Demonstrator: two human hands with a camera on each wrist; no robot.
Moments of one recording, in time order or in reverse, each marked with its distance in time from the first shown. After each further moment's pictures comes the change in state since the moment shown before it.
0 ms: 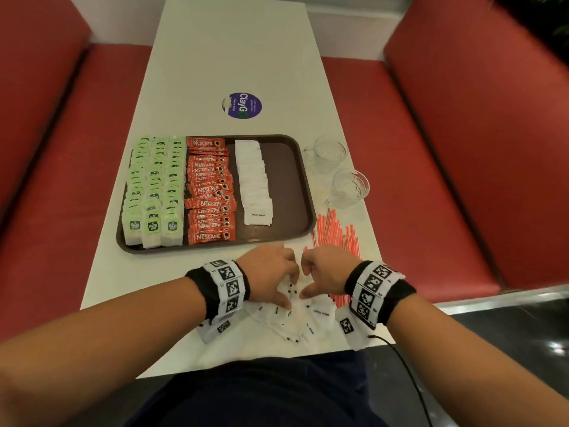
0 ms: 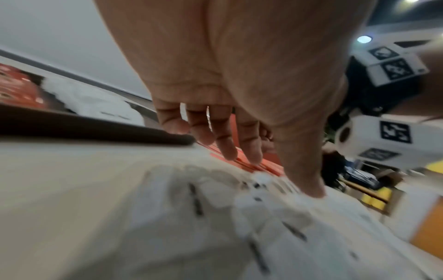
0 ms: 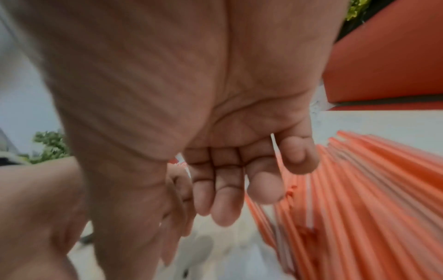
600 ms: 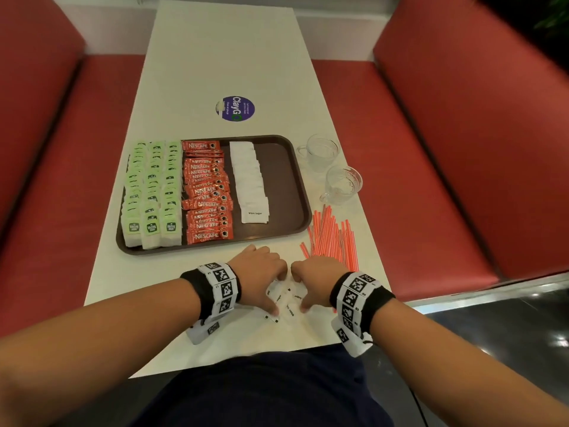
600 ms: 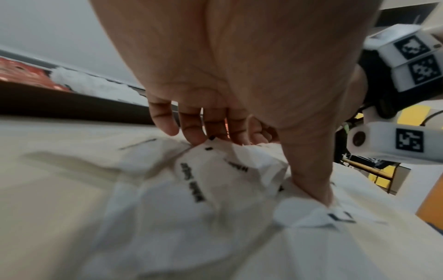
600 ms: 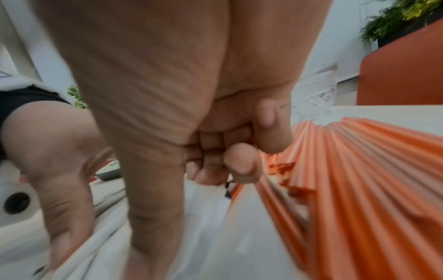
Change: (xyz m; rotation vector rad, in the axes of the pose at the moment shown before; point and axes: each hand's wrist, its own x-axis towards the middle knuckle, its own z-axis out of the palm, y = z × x) left_hand -0.010 -0.005 0.019 0.074 -0.058 -0.069; right_hand -0.005 -0.016 0.029 -0.135 -0.030 -0.015
